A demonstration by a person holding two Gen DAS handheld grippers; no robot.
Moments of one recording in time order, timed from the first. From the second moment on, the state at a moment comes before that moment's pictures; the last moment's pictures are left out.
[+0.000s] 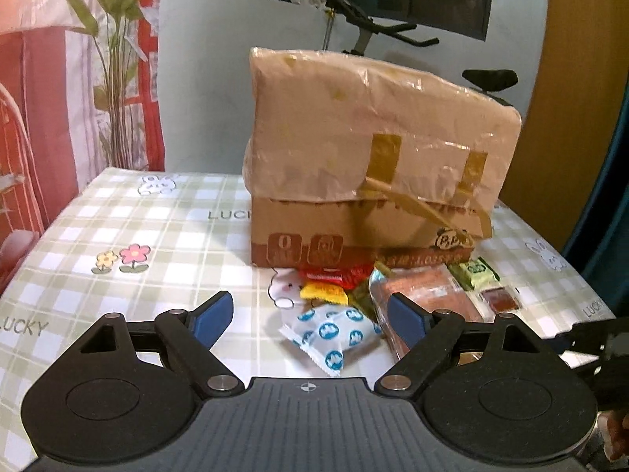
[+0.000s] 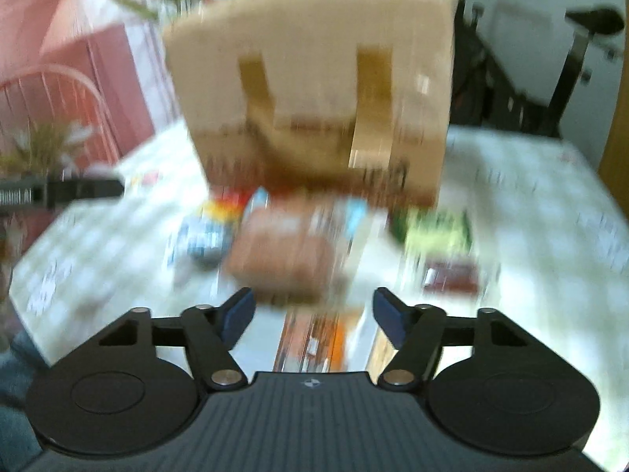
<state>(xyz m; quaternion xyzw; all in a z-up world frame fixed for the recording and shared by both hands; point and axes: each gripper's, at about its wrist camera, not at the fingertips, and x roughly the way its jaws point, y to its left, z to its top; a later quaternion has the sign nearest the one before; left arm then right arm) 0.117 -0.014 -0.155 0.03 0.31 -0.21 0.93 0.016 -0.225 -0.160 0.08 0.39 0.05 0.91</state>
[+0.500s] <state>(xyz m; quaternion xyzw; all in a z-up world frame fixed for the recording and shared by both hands) 0.143 -0.016 -0.178 0.02 0.34 -0.22 0.92 0.039 -0.223 -0.178 0.06 0.44 0.08 0.90</state>
